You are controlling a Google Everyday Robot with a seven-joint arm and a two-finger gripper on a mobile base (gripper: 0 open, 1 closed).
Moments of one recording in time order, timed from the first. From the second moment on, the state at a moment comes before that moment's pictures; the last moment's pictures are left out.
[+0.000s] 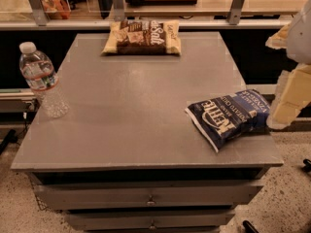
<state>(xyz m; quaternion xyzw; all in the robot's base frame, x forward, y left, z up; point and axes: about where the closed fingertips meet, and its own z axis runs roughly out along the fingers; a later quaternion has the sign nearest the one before) 0.438 -0.217 0.976 -0.60 0.78 -0.03 0.16</state>
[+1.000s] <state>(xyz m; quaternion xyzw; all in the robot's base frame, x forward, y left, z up) 0.485 -0.242 0.912 -0.60 0.77 0.00 0.21</state>
